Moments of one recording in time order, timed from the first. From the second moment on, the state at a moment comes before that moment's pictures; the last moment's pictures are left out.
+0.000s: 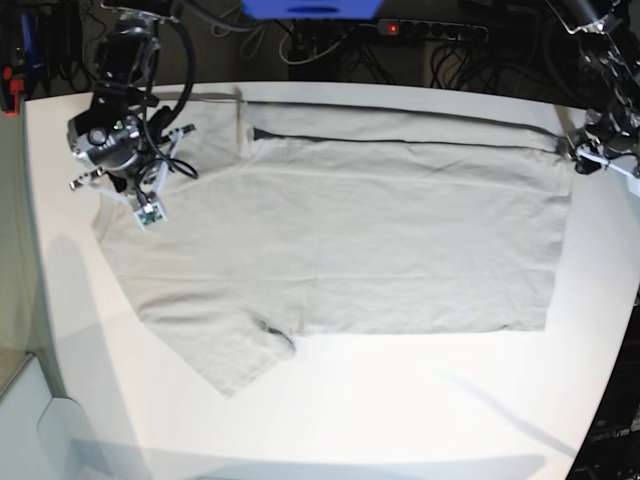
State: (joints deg) left arm 10.2 -16.1 -43.0 82.5 -20.1 -18.6 50.9; right arm -10.0 -3.3 18.4 106.9 -15.8 39.1 -63.0
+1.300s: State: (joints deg) left arm 10.4 -14.6 -43.0 82.5 -20.0 -18.6 50.7; right arm -9.8 -1.9 18.9 102.3 -15.3 39.1 -62.4
